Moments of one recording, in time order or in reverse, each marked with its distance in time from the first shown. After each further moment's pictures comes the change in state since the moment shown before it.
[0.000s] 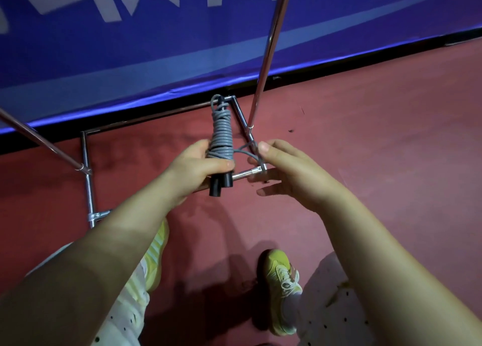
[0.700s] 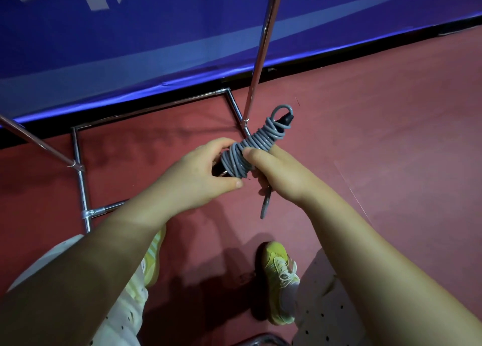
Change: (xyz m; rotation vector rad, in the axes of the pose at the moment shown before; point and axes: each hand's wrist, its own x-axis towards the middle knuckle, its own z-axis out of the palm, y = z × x) left_hand -0.014 -0.006 0.005 0.521 -0.048 0.185; right_hand 0.000 -0.002 0.018 -0.331 0.063 -0.143
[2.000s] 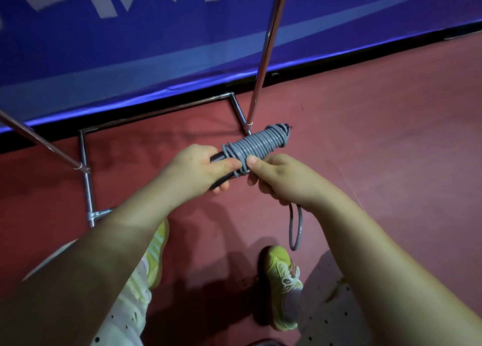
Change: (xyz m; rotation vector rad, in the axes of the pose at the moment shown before) left_hand 0.005 0.016 -0.011 0.018 0.053 -0.206; right_hand 0.002 0.008 -0.007 -0.154 -0.073 0.187
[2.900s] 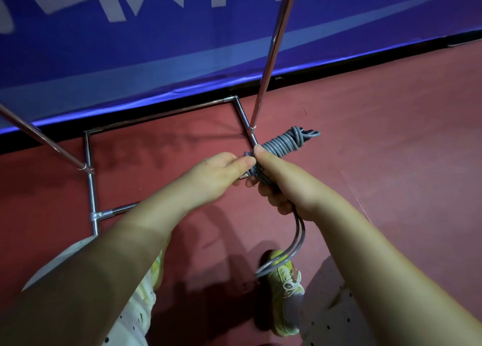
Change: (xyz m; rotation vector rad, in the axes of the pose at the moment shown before) left_hand 0.001 0.007 0.012 0.019 -0.032 -0.001; right_hand -0.006 -0.010 0.006 0.324 -0.077 0.145
